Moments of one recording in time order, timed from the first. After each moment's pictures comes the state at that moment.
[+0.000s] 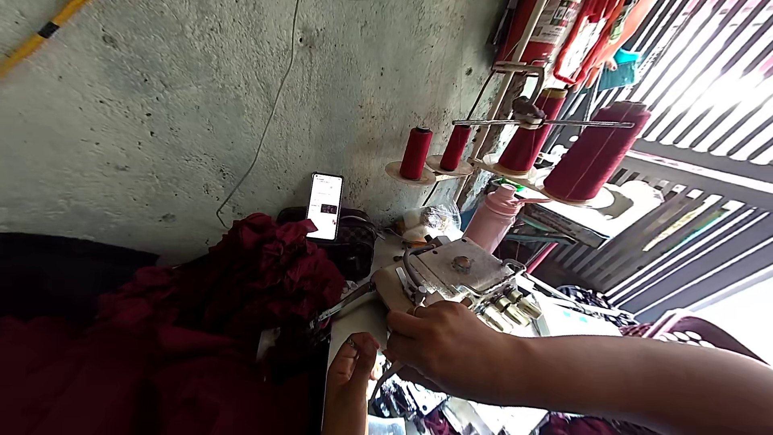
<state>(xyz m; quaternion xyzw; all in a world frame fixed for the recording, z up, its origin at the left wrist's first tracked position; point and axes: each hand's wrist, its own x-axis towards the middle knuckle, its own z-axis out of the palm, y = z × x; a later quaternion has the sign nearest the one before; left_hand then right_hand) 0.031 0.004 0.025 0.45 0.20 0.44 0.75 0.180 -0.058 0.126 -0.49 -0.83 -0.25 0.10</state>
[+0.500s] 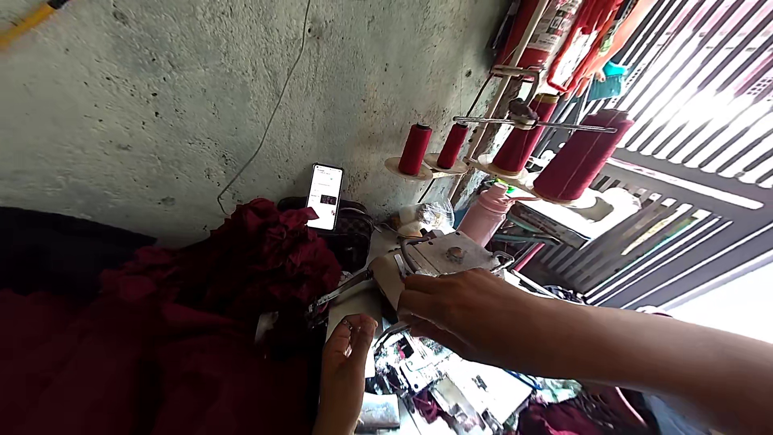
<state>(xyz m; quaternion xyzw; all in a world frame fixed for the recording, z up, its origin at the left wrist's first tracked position) 0.032 0.008 0.022 0.54 0.20 0.49 0.66 0.175 -0.080 0.189 -0.58 -0.81 -0.08 0.00</state>
